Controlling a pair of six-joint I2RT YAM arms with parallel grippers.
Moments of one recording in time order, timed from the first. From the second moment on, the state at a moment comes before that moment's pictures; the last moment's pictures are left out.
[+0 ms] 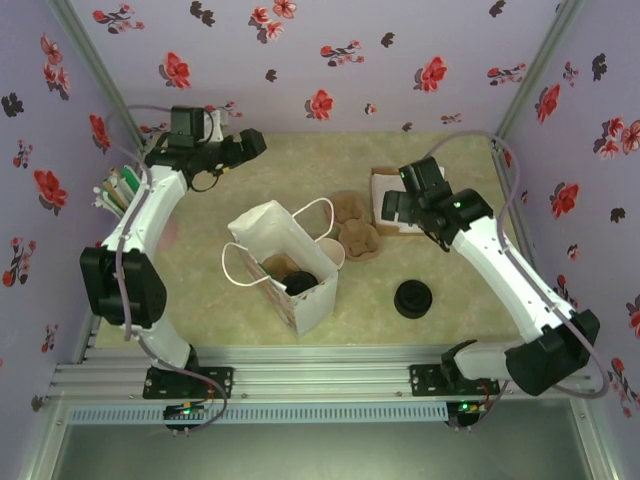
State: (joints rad) left arm -0.18 1.72 1.63 -0.57 0.45 -0.51; right arm 0.47 1.32 1.34 -0.97 0.30 0.52
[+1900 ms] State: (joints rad) left arm -0.29 2.06 1.86 -0.65 0.51 -0.40; right arm 0.15 2.46 2.18 -1.18 0.02 0.25
